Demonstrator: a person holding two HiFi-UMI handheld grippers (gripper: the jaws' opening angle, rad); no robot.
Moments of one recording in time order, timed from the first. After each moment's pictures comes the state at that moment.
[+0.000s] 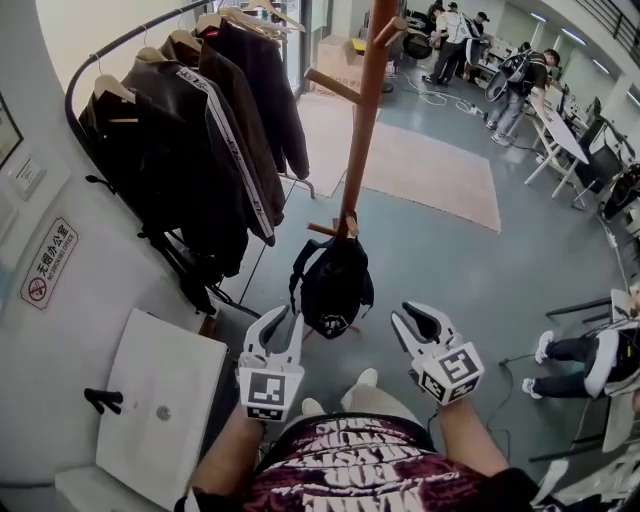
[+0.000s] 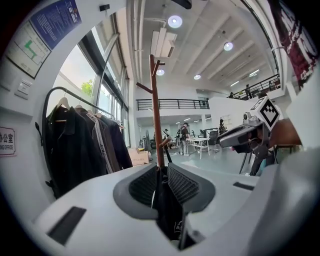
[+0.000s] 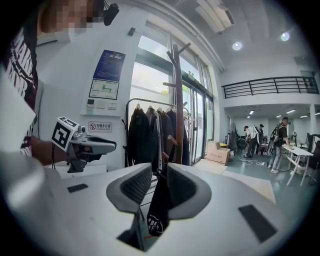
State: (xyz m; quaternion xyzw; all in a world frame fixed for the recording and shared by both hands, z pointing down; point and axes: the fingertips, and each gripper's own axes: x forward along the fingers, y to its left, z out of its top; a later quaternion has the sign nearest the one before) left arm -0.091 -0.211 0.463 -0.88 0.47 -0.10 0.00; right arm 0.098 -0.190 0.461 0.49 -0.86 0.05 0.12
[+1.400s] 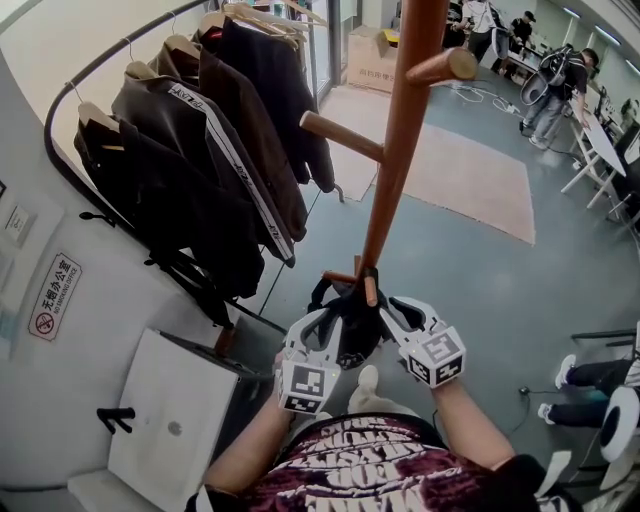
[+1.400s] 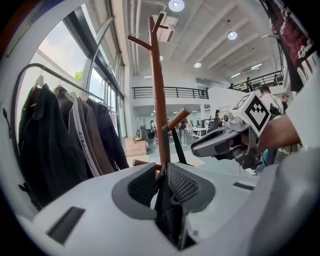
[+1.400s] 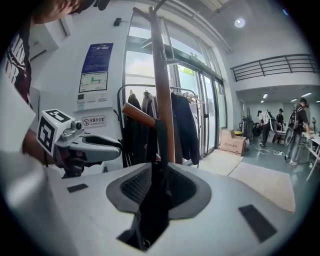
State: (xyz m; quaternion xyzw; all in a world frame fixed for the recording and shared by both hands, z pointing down) left arm -0.021 -0.345 0.526 -0.88 0.45 -0.16 -0.03; right arm 0.081 -0.364 0.534 0.41 -0.89 0.11 0.15
